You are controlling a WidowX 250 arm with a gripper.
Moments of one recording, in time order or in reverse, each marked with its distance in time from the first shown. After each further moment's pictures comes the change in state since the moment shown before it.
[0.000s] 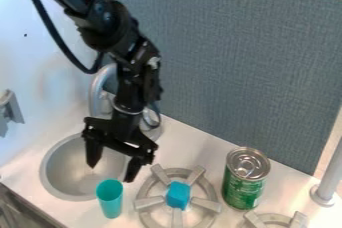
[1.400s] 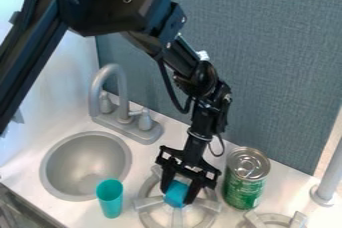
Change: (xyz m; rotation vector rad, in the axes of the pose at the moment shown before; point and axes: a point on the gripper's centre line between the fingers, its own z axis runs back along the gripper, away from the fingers) arm 0.059 -0.103 -0.055 -0.032 0.255 -0.109
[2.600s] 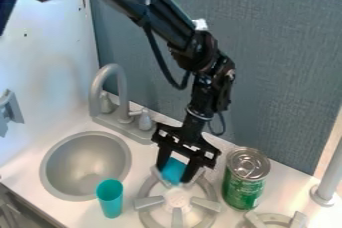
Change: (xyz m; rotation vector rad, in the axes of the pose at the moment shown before) arm -0.020 0.013 0.041 0.044 -0.110 0.037
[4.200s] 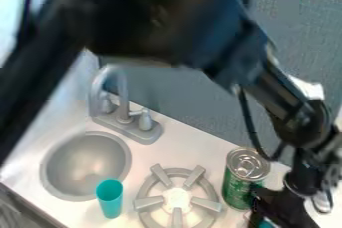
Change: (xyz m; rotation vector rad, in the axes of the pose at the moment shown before) arm -0.039 -0.150 0.002 -0.057 -0.233 -0.333
